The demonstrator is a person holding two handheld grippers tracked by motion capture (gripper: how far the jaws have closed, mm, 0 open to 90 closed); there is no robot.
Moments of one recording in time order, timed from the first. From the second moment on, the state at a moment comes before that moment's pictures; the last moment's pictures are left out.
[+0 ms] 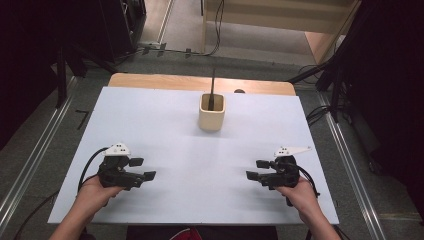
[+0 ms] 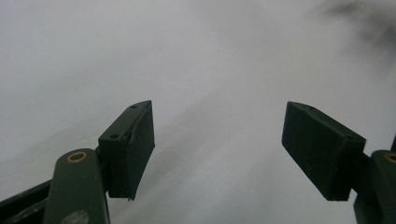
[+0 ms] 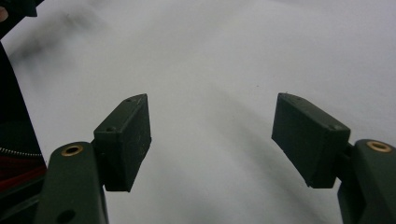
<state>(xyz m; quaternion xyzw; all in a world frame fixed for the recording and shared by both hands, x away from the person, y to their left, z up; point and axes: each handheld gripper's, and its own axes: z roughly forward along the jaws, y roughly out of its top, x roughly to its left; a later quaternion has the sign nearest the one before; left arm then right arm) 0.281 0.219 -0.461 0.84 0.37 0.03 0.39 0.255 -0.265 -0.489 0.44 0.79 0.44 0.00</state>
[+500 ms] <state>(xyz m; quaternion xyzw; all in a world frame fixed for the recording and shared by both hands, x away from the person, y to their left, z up) 0.280 0.222 -0.462 0.84 0.37 0.03 0.39 0.256 -0.266 -0.490 0.44 0.79 0.43 0.01</state>
